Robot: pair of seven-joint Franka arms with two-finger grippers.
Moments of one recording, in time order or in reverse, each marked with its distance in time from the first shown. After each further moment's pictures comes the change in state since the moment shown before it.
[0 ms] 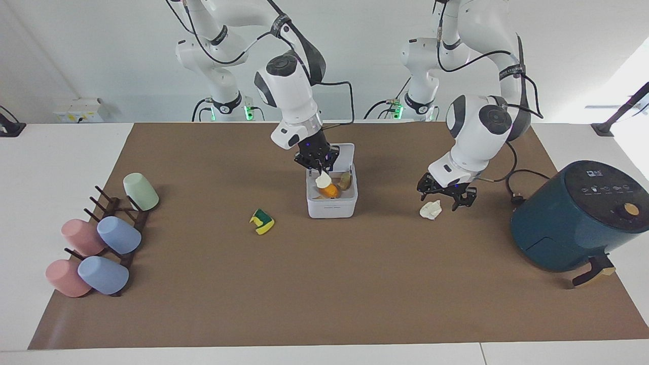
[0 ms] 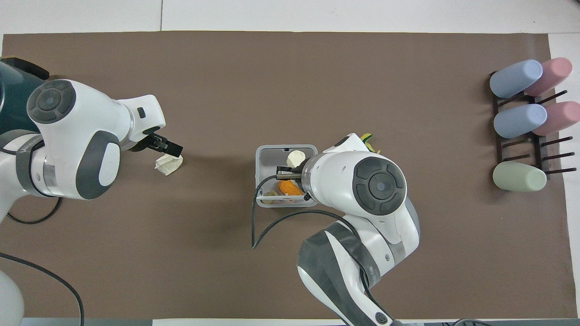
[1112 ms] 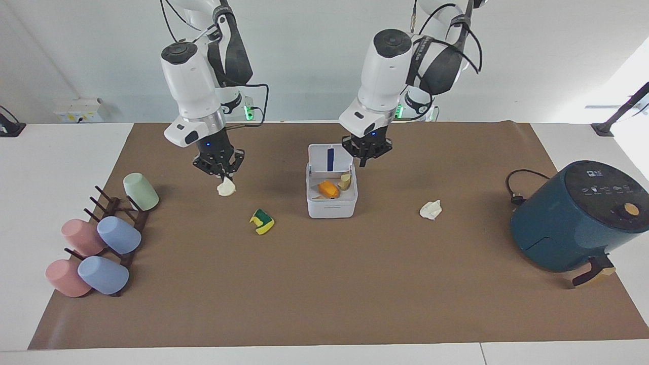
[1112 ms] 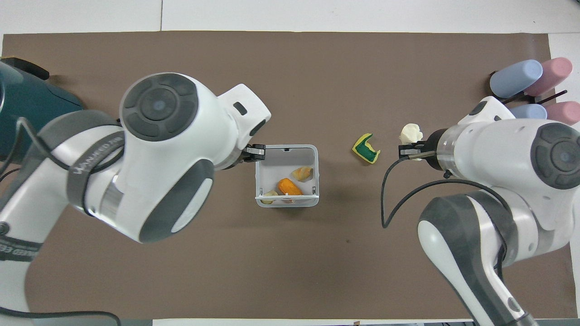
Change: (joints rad) left arm -0.336 -0.066 -0.002 0.336 0.010 -0.398 -0.701; right arm -0.111 -0.211 -0.248 -0.101 -0.076 -0.154 -0.437
